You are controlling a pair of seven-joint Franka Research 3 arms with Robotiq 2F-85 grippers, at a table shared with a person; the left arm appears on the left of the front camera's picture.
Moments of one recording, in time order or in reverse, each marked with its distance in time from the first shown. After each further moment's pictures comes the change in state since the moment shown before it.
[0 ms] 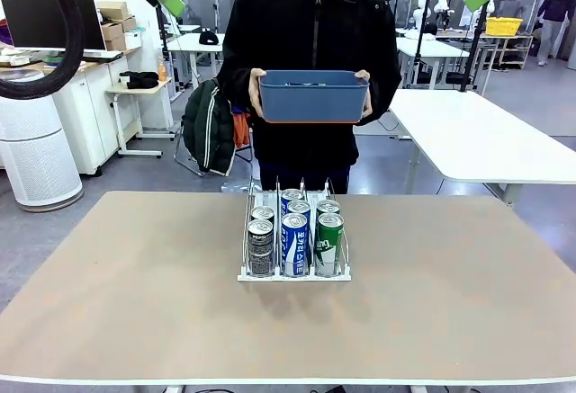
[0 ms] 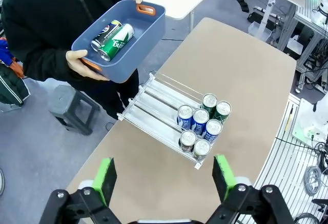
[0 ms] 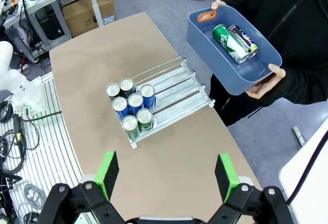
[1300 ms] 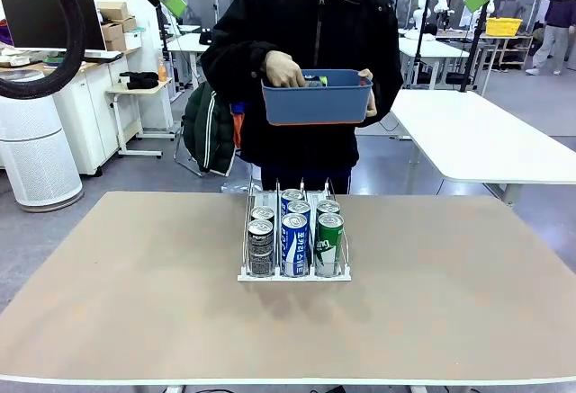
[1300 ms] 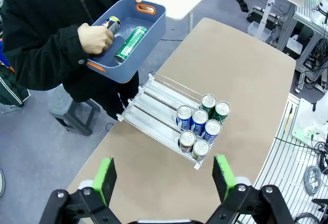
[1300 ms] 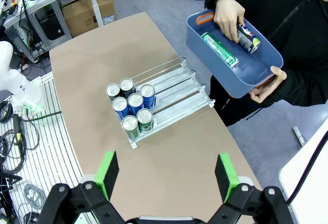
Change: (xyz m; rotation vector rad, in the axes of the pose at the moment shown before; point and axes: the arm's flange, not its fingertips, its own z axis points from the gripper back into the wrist) left arm 0.002 -0.003 0.001 0.000 -0.002 -0.004; right arm 0.000 0.000 0.000 0.000 0.000 0.000
